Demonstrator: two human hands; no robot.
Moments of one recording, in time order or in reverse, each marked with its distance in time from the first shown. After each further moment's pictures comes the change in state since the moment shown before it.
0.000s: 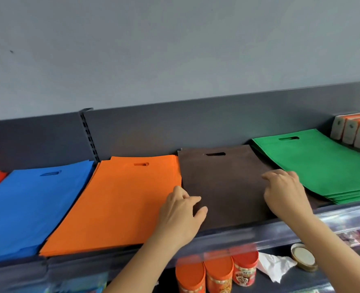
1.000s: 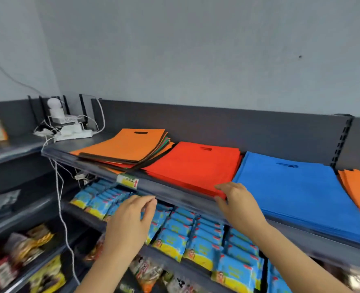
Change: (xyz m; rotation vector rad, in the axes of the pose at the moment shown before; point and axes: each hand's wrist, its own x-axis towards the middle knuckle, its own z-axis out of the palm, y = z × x) left_hand -0.403 -0.459 -0.297 0.164 0.621 -0.594; right_hand -0.282 -0.604 0.081 0.387 -0.274 -0.880
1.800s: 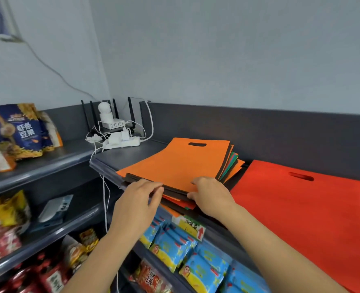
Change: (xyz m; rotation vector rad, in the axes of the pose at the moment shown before) left_hand 0.174 -0.170 -0.024 0.220 0.102 -0.041; right_hand 0.237 -0.175 0.138 0.097 -0.335 -0.161
